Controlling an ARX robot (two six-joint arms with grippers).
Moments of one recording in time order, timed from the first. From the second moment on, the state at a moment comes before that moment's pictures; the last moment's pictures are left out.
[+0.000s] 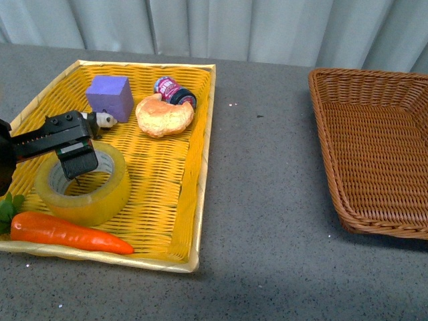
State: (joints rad) left arm -0.19 1.70 0.65 0.06 -0.28 -0.57; right arm 0.00 0.00 0.01 0.00 0.00 -0.01
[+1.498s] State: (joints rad) left arm -0.26 1.74 0.80 0.09 -0.26 -0.43; right arm 0.00 0.00 0.01 0.00 0.00 -0.01
